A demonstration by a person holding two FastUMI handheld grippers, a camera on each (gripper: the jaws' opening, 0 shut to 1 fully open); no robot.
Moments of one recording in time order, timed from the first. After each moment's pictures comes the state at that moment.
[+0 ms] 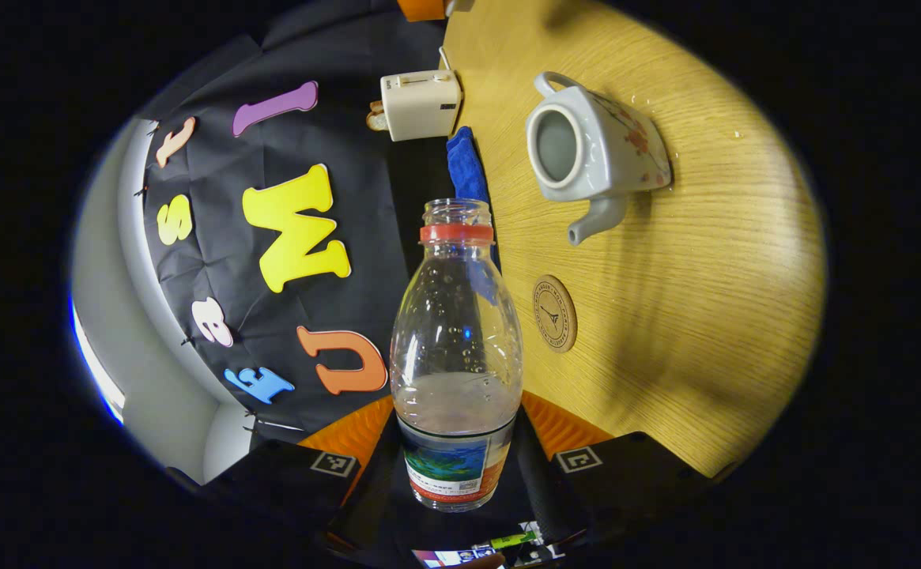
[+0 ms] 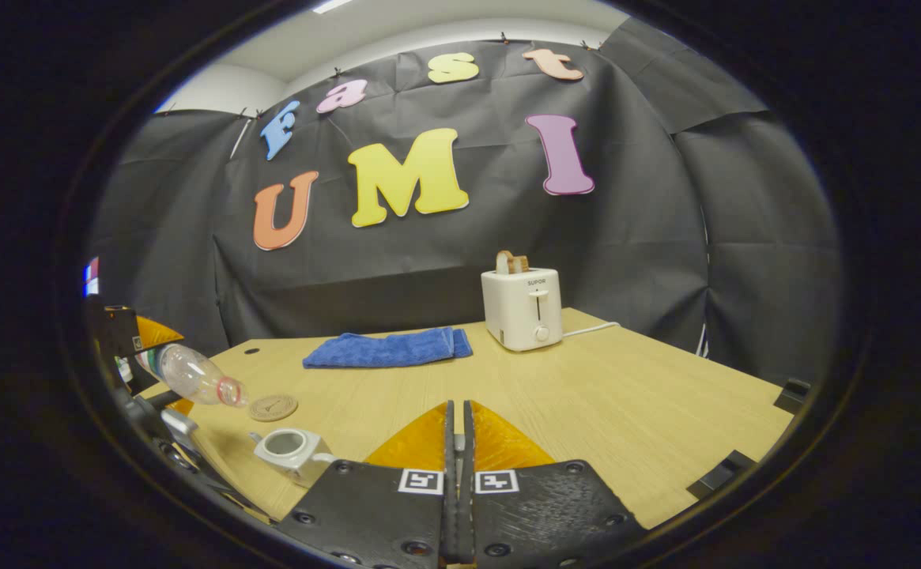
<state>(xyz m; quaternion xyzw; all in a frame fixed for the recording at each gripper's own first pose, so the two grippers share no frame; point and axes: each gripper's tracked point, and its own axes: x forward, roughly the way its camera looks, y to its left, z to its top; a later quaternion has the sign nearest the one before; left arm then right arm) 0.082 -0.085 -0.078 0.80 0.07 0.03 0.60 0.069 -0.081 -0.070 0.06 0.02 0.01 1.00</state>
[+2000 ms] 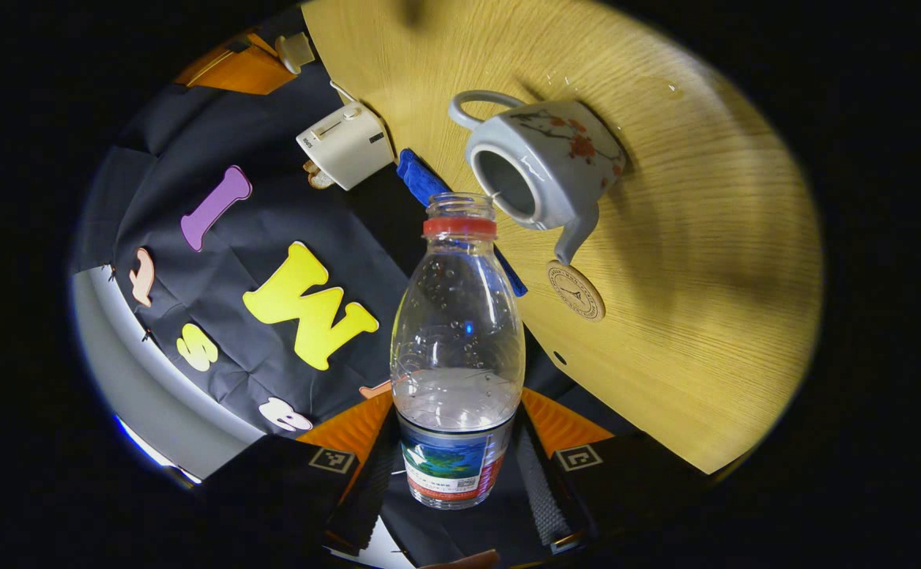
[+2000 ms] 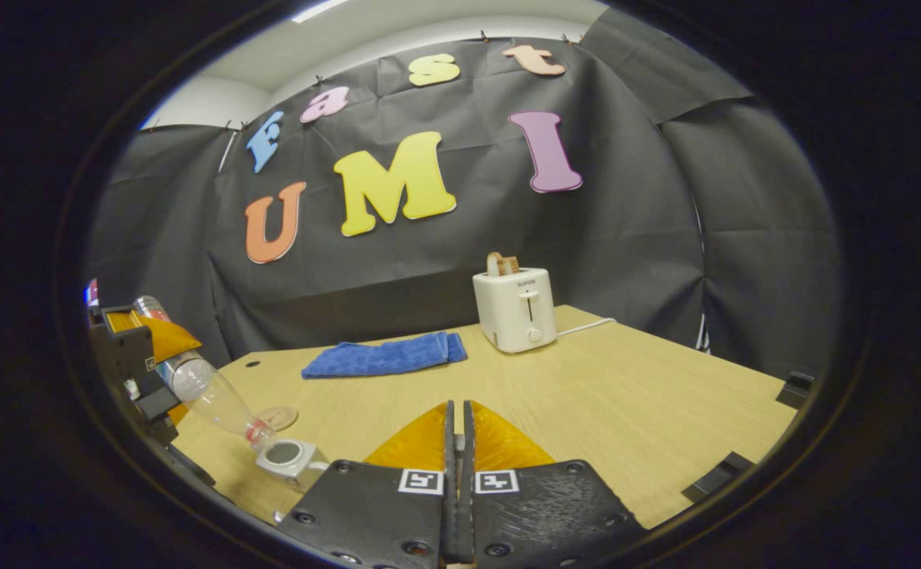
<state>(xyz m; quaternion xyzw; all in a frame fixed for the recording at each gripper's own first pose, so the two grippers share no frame) 0.074 -0.127 -0.046 0.91 0.05 0.04 0.40 0.069 -0.096 -0.063 0.09 0.02 0.01 1.00</state>
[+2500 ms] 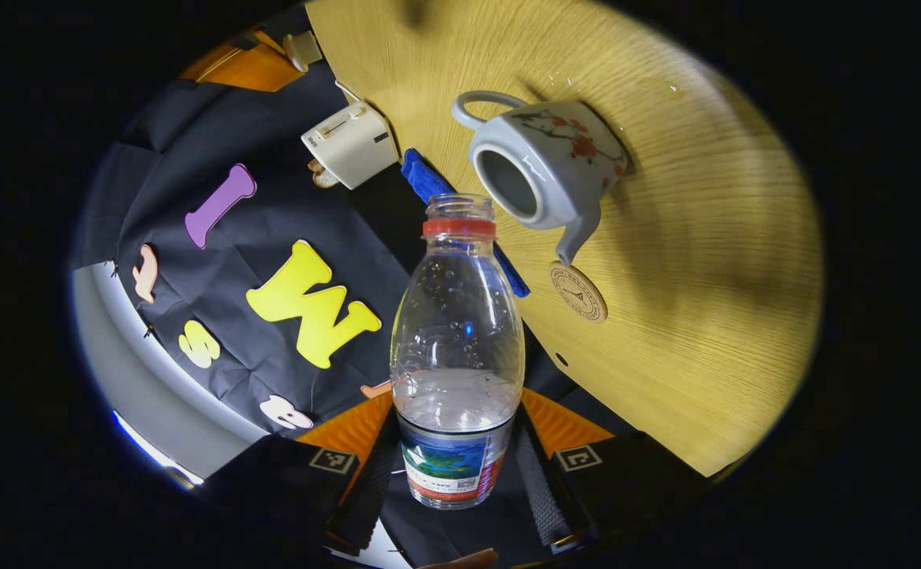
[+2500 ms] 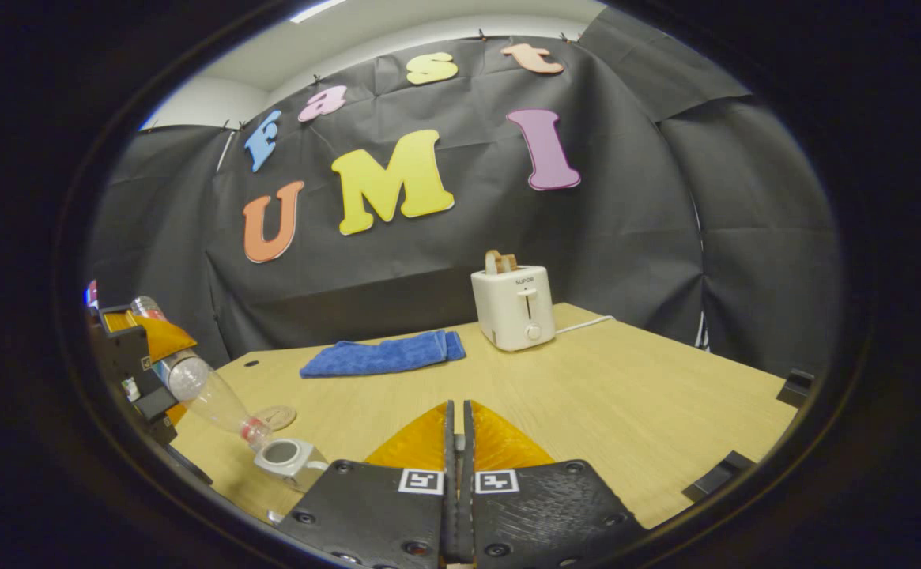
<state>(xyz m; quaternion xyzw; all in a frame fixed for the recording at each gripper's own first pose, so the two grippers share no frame) 0.077 -0.128 -0.047 0.91 0.04 0.04 0.42 0.071 -0.098 -0.064 0.09 0.03 0.01 1.00</state>
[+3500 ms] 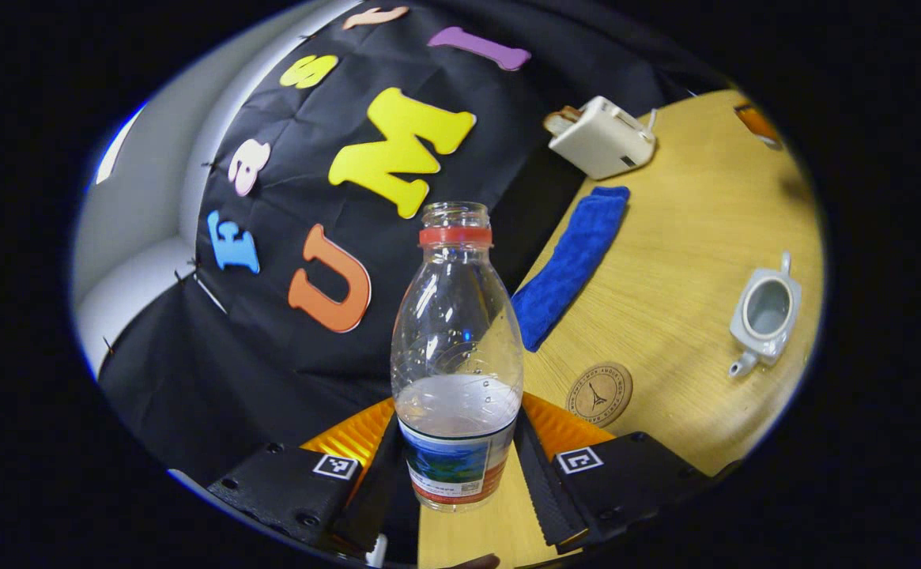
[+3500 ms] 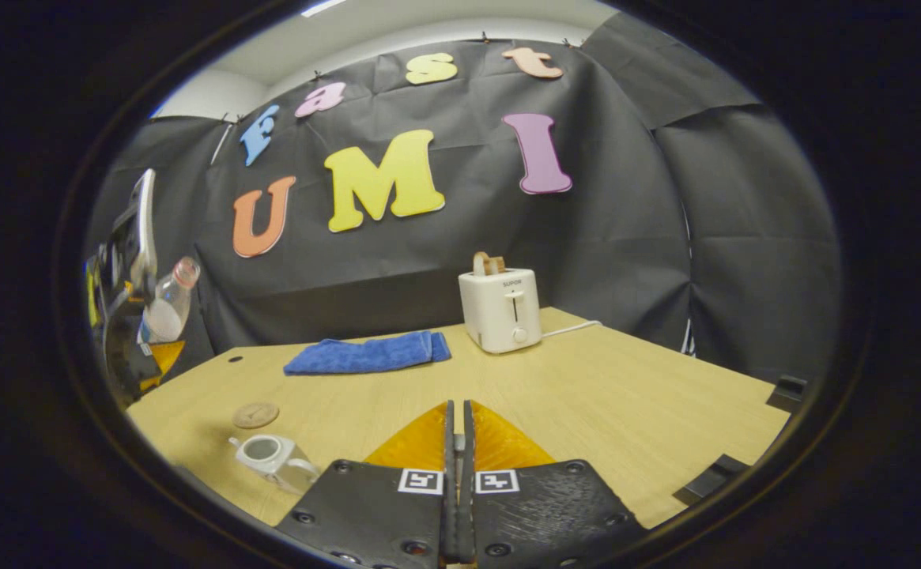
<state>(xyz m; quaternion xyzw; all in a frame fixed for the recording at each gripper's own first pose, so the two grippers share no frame) 0.135 -0.060 -0.025 0.47 0.06 0.03 0.88 0.074 -0.101 -0.068 0.07 0.02 -0.02 1.00</state>
